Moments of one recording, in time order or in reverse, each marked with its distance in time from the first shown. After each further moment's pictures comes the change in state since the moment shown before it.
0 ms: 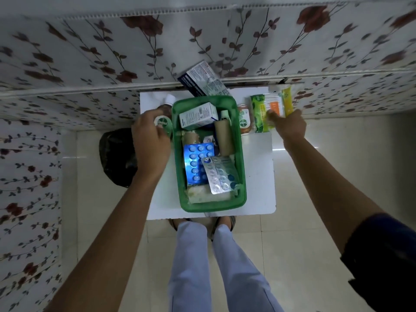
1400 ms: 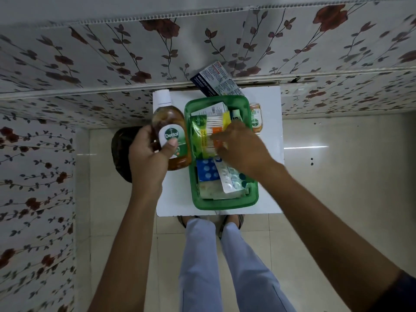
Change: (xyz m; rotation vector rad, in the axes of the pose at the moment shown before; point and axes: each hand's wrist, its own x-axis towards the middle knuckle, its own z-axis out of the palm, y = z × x) left_hand -0.035 0.016 -0.048 -0.545 -0.094 -0.380; right_hand -0.143 -0.048 0.022 -0.481 -0.361 -0.851
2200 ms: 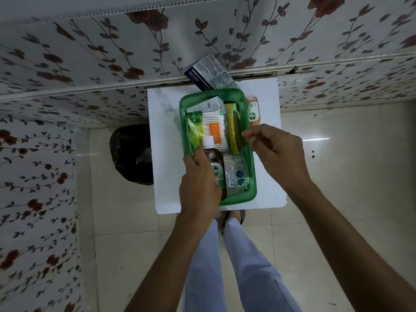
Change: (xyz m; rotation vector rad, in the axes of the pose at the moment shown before) left_hand -0.058 -0.022 0.058 0.955 -0.259 0.152; right_hand -0.045 0.040 -0.013 0.472 0.334 0.120
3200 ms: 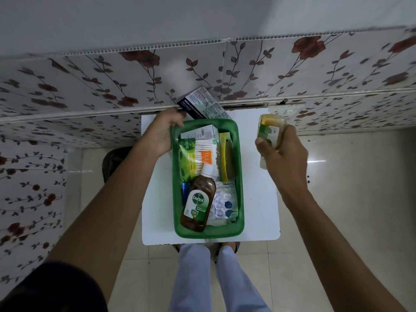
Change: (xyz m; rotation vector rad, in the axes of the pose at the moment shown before) left_hand 0.175 -0.009 -0.052 -1.299 -0.354 -0.199; right_hand 0.049 0.020 -0.011 0.034 0.269 0.218
